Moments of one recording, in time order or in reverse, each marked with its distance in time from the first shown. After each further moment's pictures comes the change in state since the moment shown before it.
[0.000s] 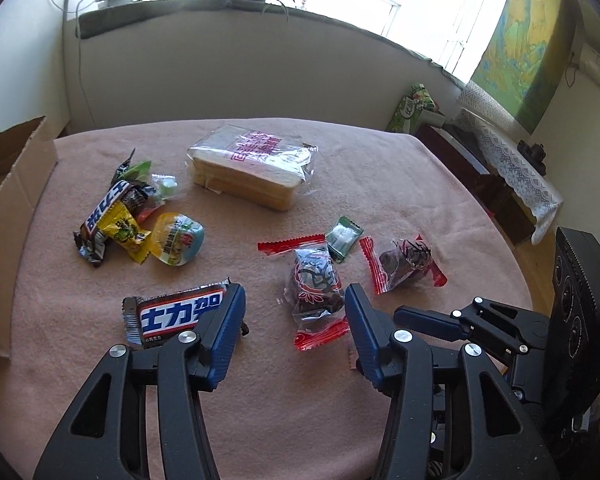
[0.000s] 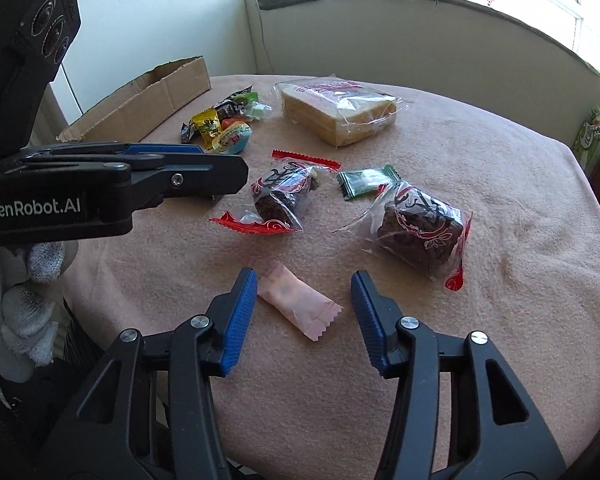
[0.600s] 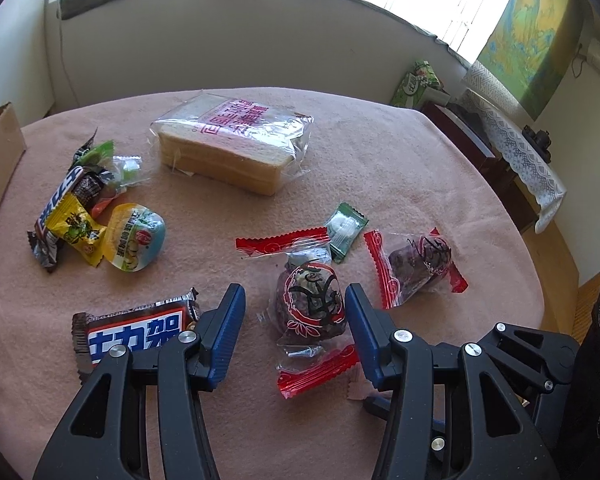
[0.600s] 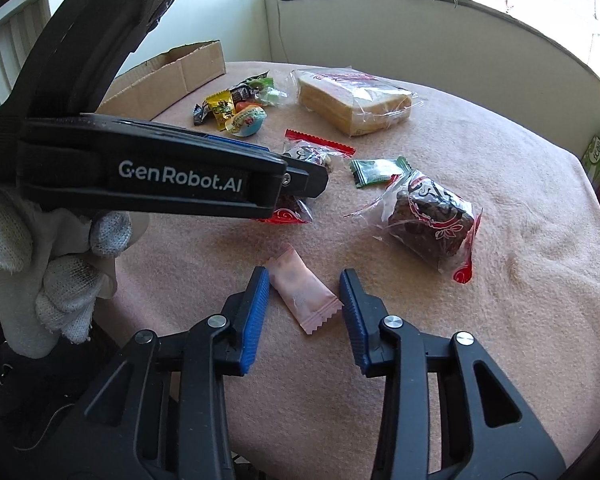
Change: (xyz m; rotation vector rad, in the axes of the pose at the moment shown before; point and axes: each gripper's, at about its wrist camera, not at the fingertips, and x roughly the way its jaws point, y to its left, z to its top) left arm 0.041 -0.005 0.008 -0.001 0.092 -0.012; right arm 0.000 0.007 -0.007 -0.065 0.027 0.007
